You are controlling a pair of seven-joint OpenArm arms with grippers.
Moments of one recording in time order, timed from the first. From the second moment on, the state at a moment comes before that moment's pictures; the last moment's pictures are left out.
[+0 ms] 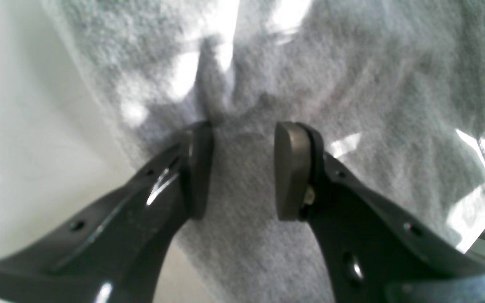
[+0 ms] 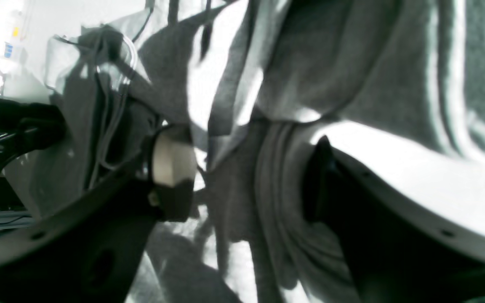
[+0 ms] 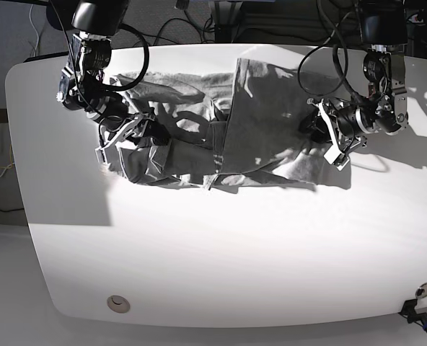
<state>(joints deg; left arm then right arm) 2.7 -18.5 -7.4 82.8 -32.4 -42.2 56.5 -3.9 5.4 21.2 79.4 43.3 35.0 -54.3</state>
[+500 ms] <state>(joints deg) 2.7 -18.5 -7.4 82.8 -32.4 -42.2 56.5 -3.8 4.0 17.0 79.3 42.7 34.9 -53.5</state>
